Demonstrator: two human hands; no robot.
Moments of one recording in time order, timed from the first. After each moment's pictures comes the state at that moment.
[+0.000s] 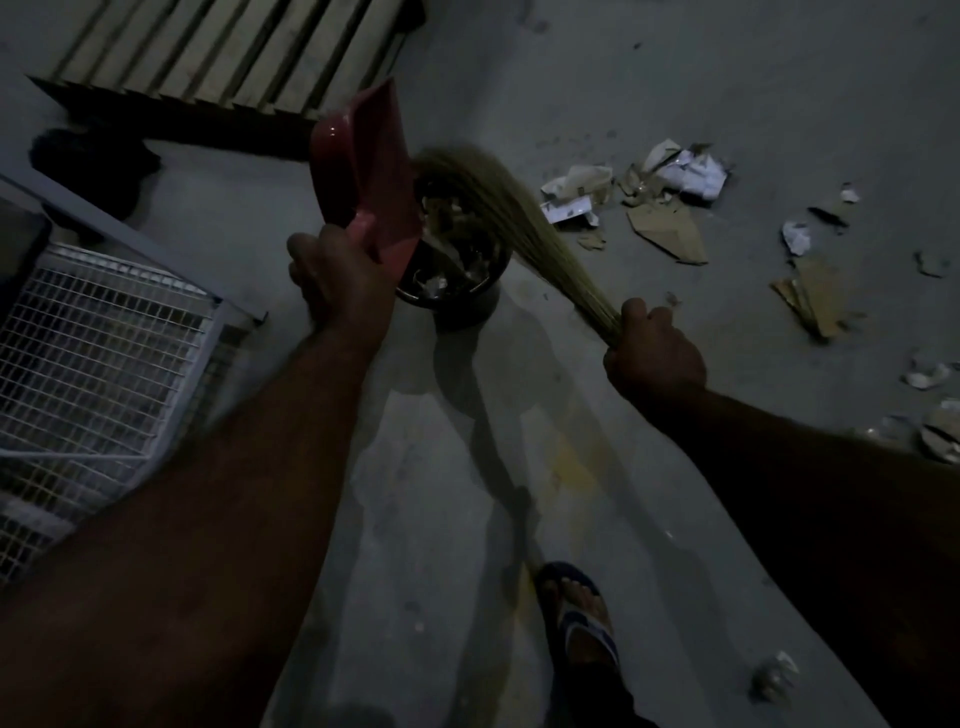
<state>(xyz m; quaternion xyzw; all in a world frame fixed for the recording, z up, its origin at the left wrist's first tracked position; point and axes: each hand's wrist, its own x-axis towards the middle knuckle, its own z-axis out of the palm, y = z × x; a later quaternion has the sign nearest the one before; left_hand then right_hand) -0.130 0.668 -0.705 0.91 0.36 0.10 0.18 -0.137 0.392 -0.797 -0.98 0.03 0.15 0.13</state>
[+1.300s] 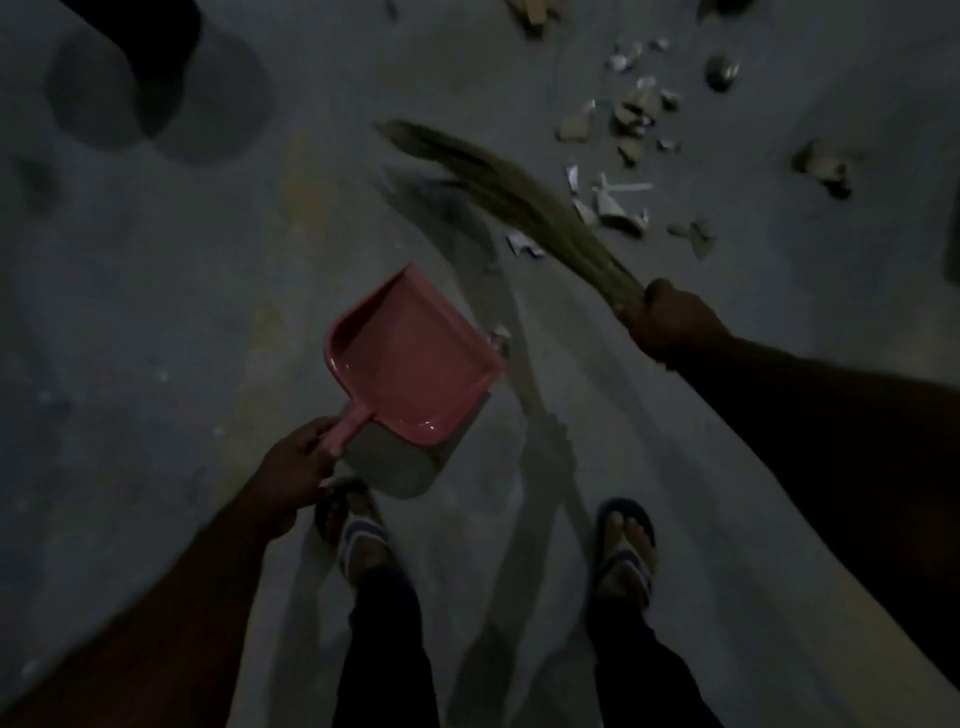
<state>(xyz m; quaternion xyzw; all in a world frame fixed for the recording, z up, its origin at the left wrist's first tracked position) -0.700 0.273 -0.871 0.71 0.40 -0.35 0.46 -0.554 -0.133 -0.877 -0.91 0.18 0.34 0.17</state>
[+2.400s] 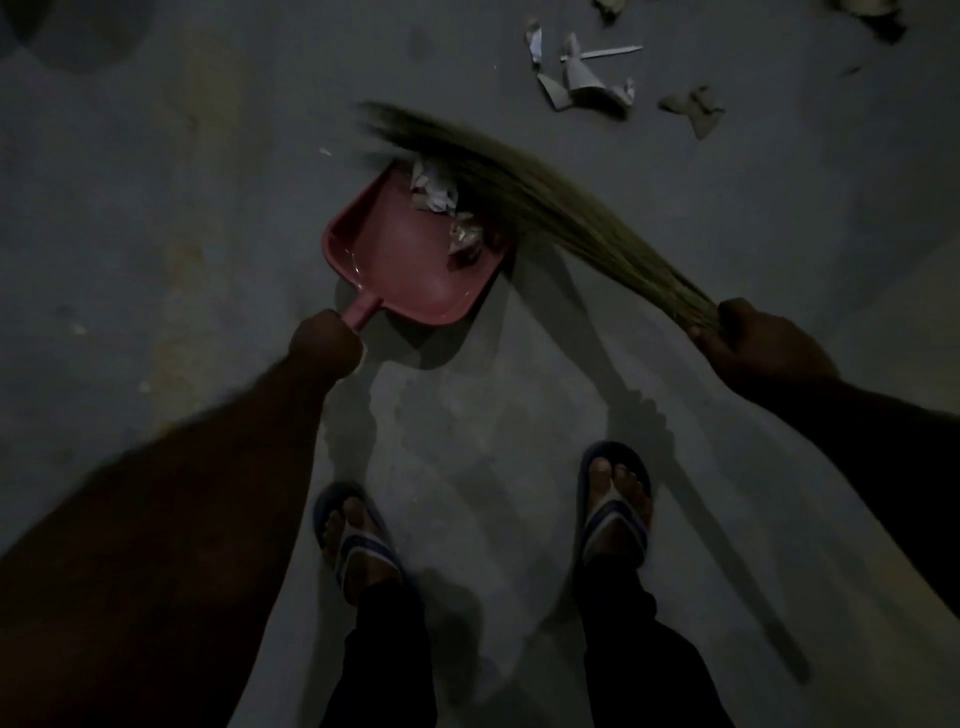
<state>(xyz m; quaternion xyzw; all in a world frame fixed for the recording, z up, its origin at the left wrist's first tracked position) -0.658 0.174 -1.033 0.93 0.19 -0.30 0.10 -0.701 -0.283 -0.977 -0.93 0.12 0.33 0.11</state>
